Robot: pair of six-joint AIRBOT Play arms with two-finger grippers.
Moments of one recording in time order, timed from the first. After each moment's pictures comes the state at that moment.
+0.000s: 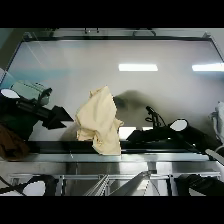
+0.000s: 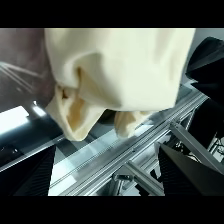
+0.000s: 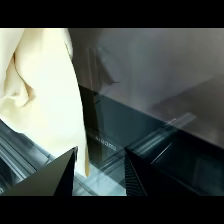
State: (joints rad) left arm 0.23 -1.41 0.88 0.85 -1.50 -1.18; right arm 0.37 -1.21 0.46 -0.42 0.82 1.09
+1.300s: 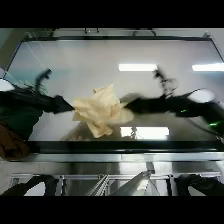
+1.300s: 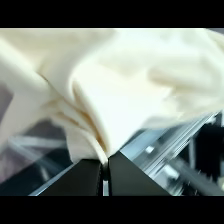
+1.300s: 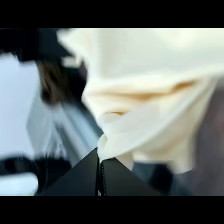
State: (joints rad) left arm 0.15 -1.15 1.06 0.69 -1.44 -1.14; right arm 0.15 -1.03 0.88 -0.28 1.08 0.95
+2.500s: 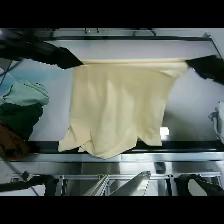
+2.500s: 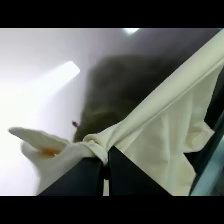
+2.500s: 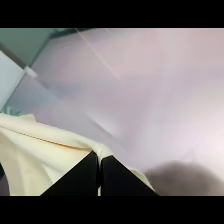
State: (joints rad) left arm -0.07 -1.56 1.74 0.82 -1.37 -1.00; right arm -0.29 -0.99 1.00 -0.44 0.98 0.93
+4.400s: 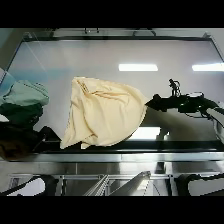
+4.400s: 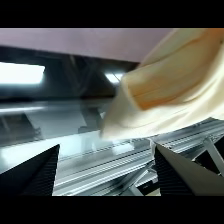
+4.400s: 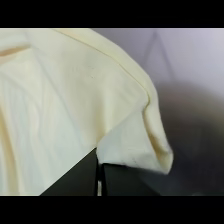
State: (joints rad) left arm 0.47 -1.30 0.64 1.07 -1.46 -1.29; right arm -0.11 -1.67 0.94 -0.36 0.94 0.85
